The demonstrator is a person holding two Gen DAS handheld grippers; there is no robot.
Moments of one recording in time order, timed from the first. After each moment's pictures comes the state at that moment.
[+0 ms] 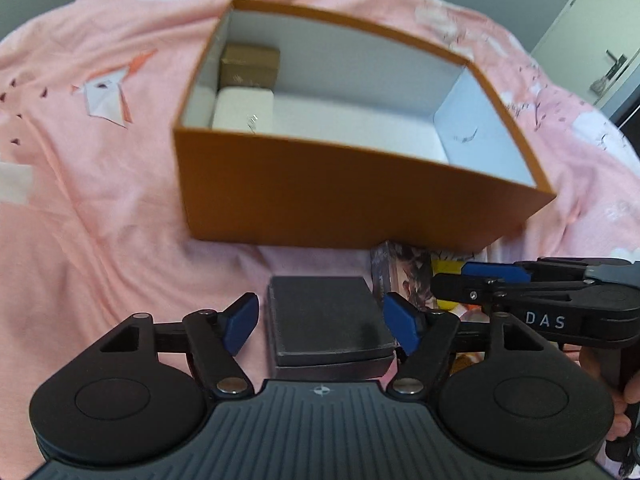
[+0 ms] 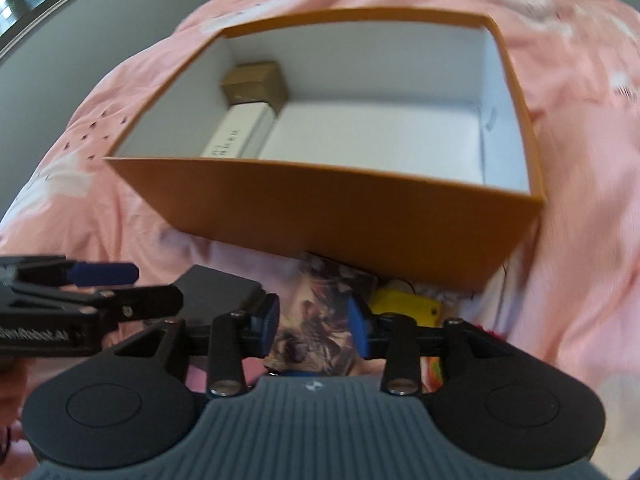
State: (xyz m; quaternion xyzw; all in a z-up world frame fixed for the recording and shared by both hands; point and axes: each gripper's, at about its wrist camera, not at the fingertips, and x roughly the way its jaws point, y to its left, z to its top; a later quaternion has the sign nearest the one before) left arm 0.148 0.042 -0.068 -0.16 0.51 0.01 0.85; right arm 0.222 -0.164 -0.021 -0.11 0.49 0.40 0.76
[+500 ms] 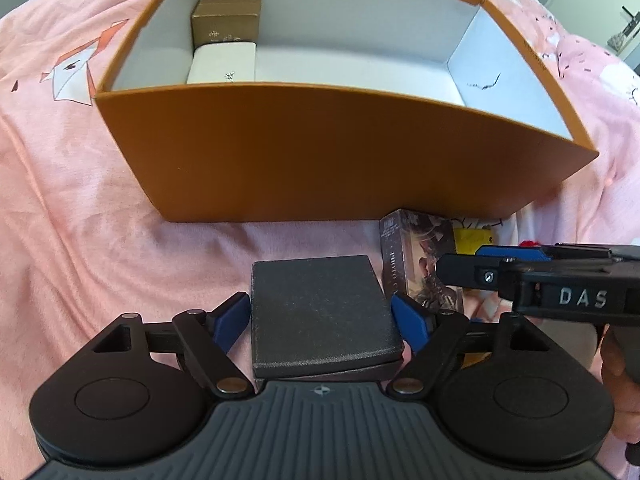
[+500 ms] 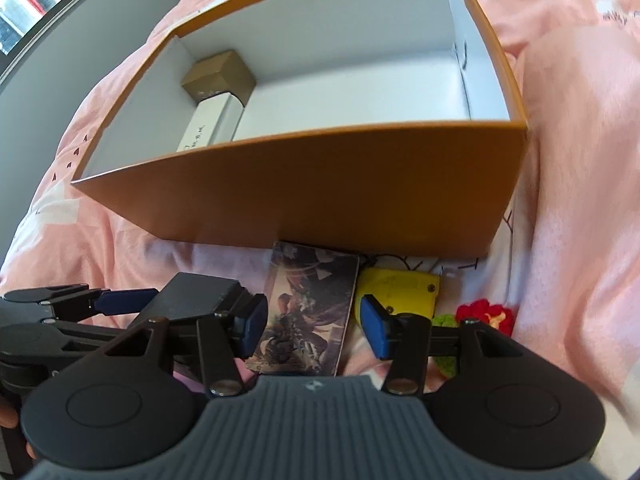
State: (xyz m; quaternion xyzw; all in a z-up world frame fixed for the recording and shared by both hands) left arm 0.171 0.024 -0.097 -0.12 0.56 0.01 0.82; right arm 0.247 -0.174 -0.048 -0.04 0.55 0.39 0.74
